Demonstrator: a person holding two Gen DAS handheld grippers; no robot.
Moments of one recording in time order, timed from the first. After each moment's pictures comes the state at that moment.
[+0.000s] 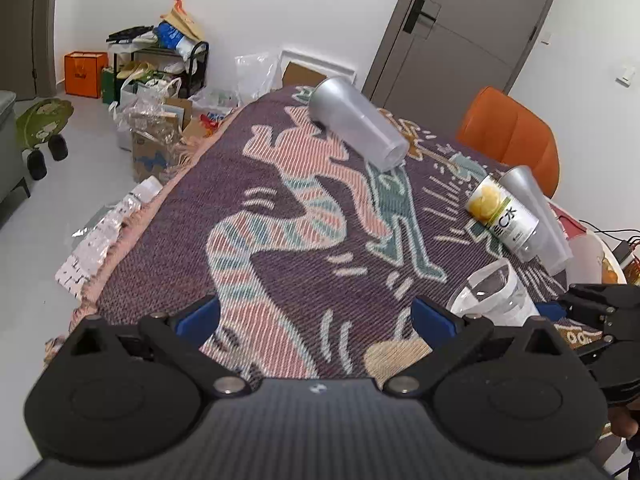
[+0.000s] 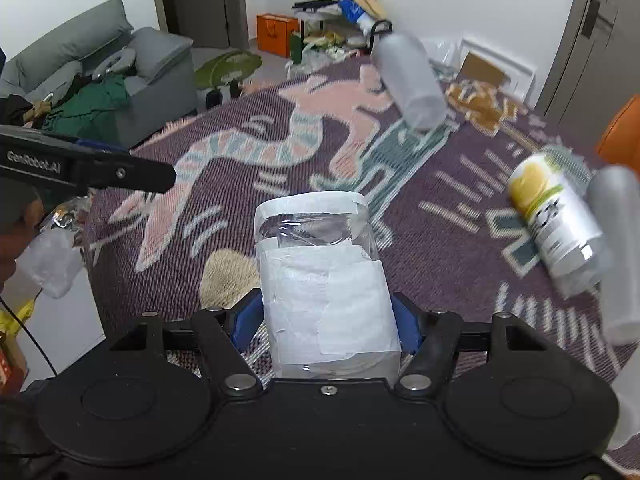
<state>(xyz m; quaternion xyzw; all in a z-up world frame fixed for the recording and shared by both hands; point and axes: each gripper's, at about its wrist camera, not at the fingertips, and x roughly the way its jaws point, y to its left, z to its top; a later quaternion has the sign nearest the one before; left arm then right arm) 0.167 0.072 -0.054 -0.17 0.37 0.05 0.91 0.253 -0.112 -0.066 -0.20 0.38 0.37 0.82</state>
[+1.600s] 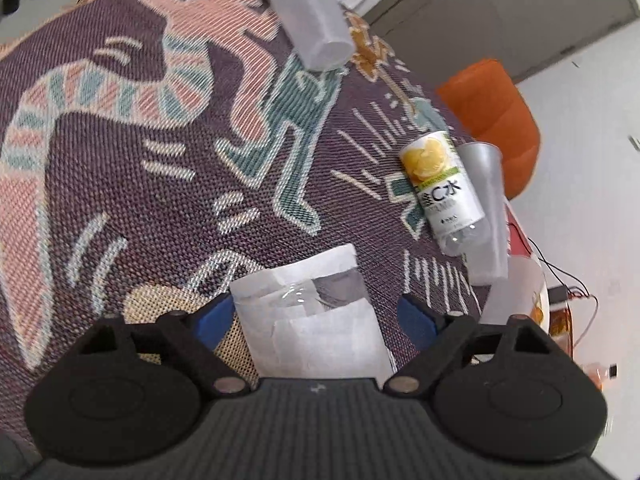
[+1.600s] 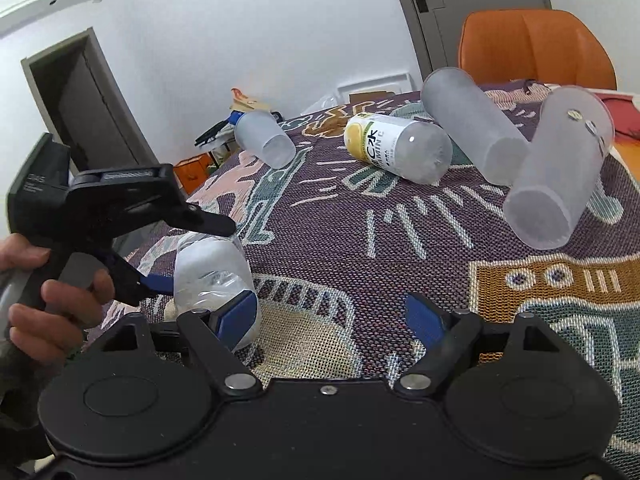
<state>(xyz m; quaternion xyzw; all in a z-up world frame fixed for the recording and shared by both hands) 0.253 -0.009 -0.087 -0.37 0.47 0.01 0.80 0.218 -0.264 -0.092 0.09 0.32 0.28 0.90</state>
